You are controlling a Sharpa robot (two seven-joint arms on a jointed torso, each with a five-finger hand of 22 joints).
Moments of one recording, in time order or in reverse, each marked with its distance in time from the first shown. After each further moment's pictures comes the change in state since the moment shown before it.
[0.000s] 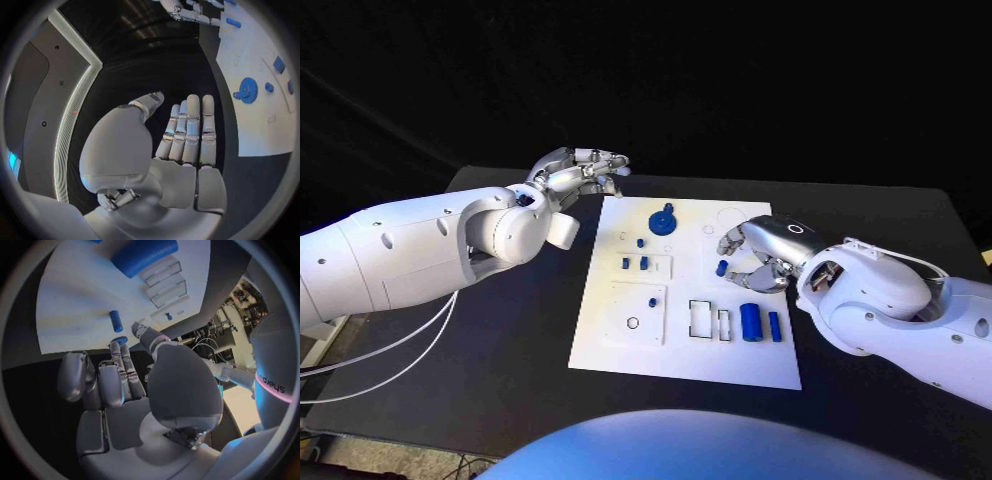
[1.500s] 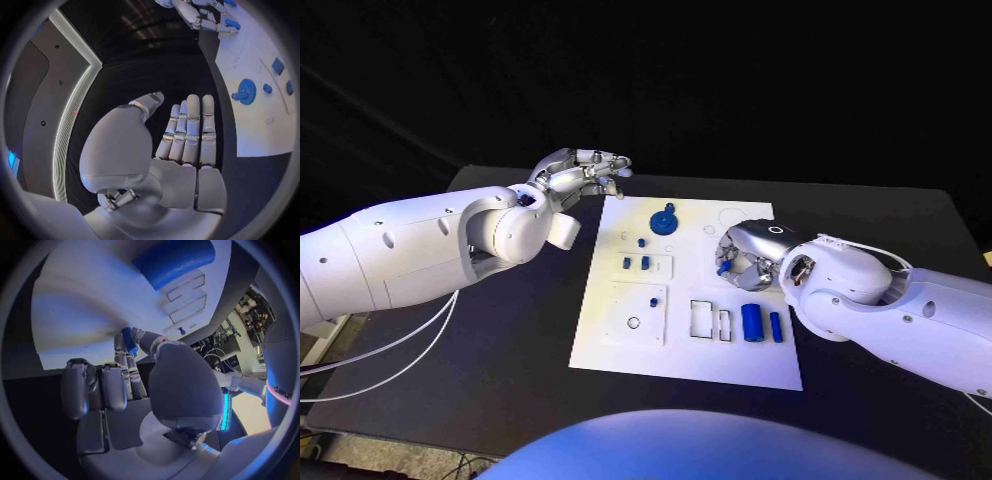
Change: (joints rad) left arm 0.000 -0.001 0.000 0.000 -0.002 0.012 -0.011; left_hand 0.000 0.000 0.000 0.000 0.000 -0.004 0.004 0.004 -0.001 0.000 0.000 0.000 0.000 0.000 0.000 0.000 -0.002 0.000 0.000 0.000 0.000 -0.003; right arm -0.013 0.115 -0.007 -0.158 0.009 0.081 0.002; right_hand 0.012 0.018 0.202 0.036 -0.074 0.140 -0.025 0.066 0.005 0.239 -0.063 0.047 0.017 0.013 -0.046 0.045 0.072 0.000 0.062 -0.044 0.173 -0.001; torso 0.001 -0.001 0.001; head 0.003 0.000
